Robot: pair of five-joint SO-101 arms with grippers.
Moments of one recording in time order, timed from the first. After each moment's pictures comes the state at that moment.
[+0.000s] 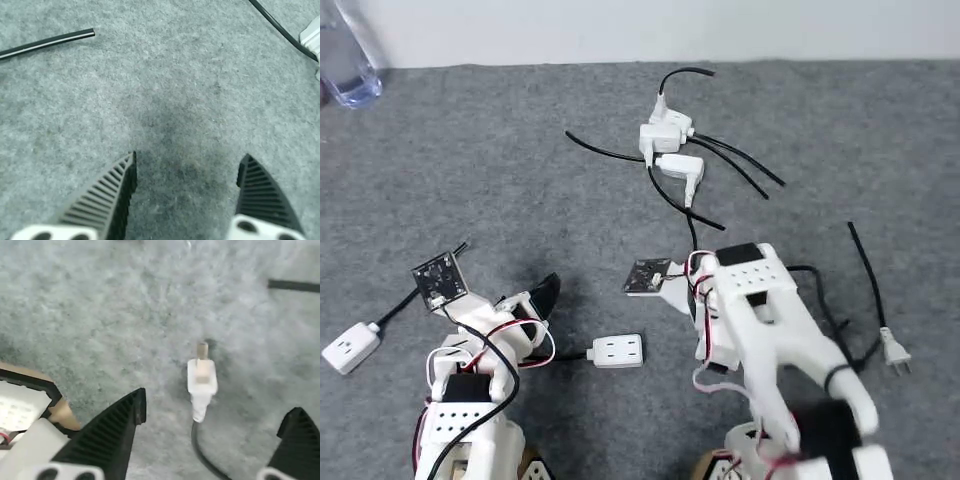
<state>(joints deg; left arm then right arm) -5.5 -66.9 94.5 31.3 32.3 -16.2 -14.3 43.4 78.2 56.0</state>
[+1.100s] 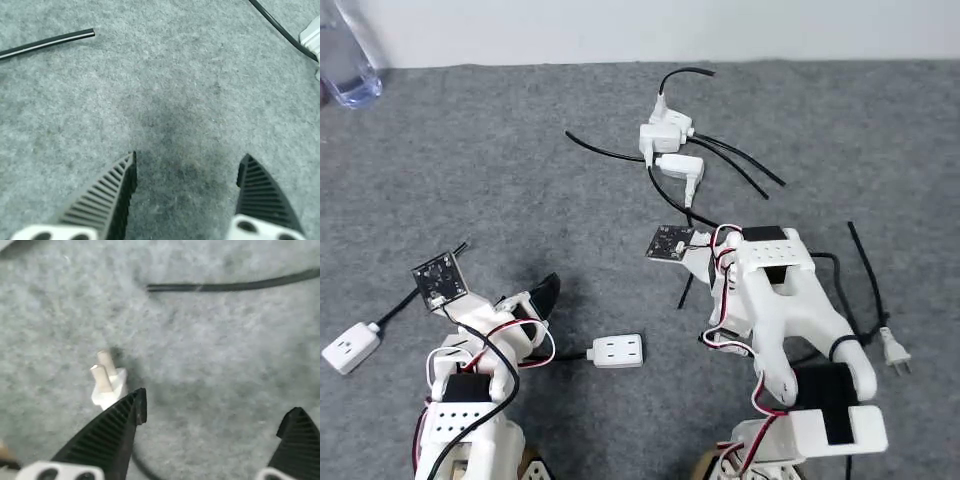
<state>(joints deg) -5.5 -66.9 94.5 31.3 32.3 -7.0 -1.2 36.5 67.3 60.4</state>
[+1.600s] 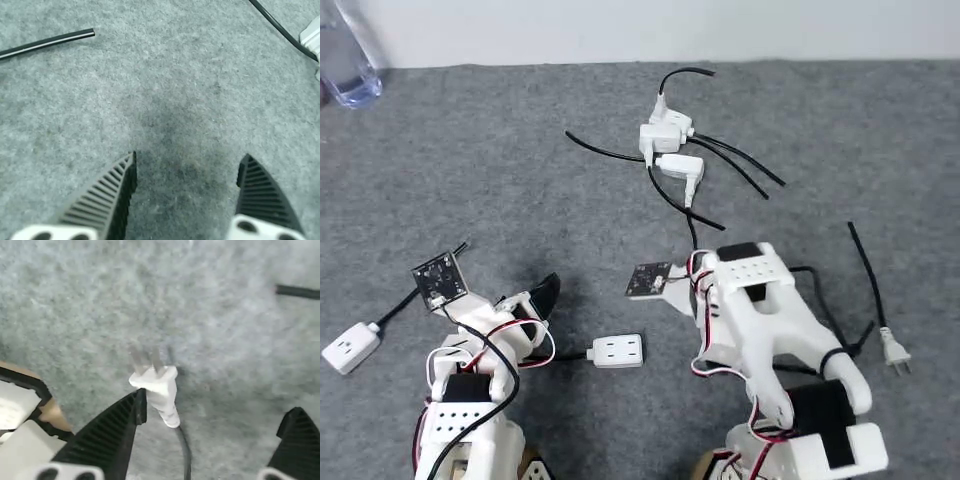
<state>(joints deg) -5.5 -66.9 94.5 31.3 32.3 -14.2 -6.1 44.0 73.5 59.4</state>
